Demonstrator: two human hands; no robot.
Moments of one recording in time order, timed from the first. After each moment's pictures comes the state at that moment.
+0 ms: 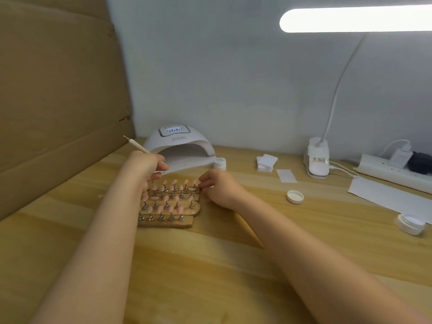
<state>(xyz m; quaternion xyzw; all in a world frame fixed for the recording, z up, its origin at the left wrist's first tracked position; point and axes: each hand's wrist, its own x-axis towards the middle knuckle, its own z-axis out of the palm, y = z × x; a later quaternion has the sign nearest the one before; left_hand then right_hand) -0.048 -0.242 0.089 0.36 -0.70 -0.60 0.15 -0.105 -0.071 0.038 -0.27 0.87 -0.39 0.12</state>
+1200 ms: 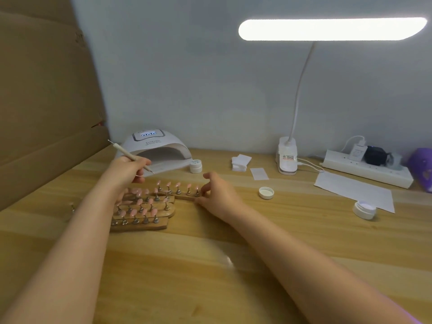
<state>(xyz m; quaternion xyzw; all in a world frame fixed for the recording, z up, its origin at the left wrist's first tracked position) -0.052 -0.244 0.068 0.23 -0.78 -0.56 0.16 -0.092 -0.021 0.029 -0.23 0.91 -0.34 0.03</state>
